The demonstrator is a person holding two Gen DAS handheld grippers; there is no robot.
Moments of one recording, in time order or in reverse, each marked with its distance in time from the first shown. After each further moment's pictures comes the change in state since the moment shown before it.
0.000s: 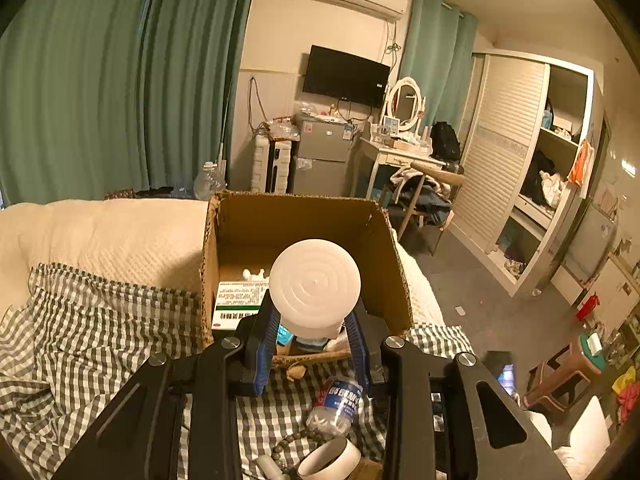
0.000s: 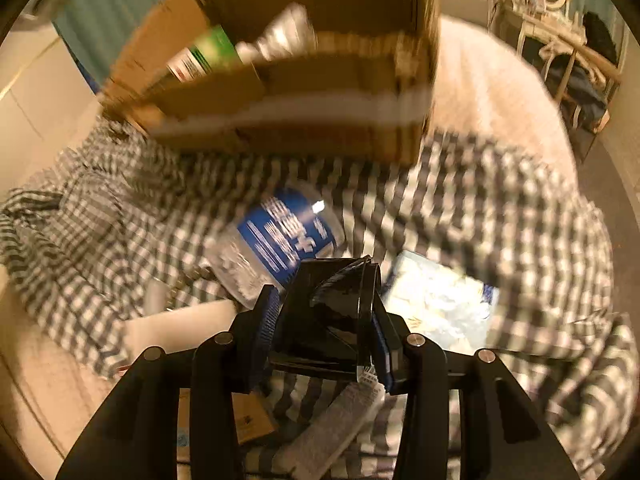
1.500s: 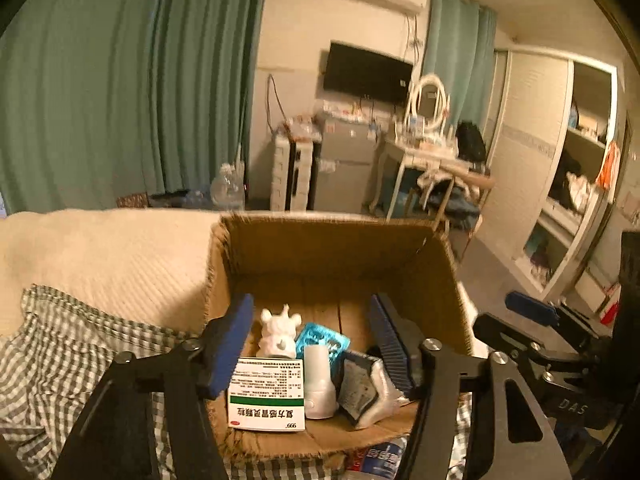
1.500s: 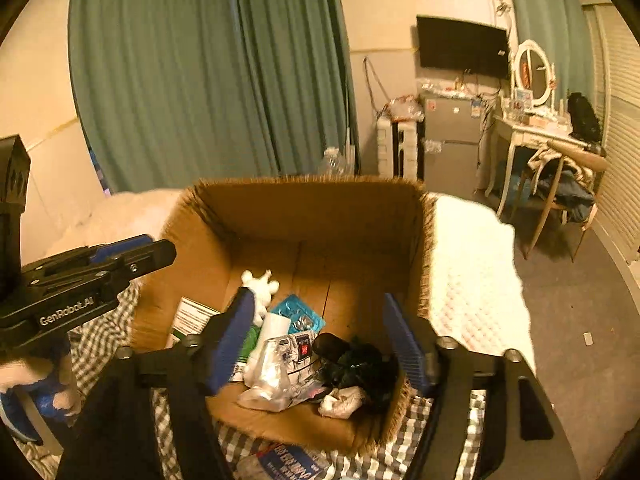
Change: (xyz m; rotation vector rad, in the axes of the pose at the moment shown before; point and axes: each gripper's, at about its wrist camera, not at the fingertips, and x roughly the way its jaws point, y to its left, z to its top) left arm 0.077 0.017 0.031 -0.011 -0.016 0.084; right arm -0.069 0.009 0.154 -0.027 -0.410 -0.018
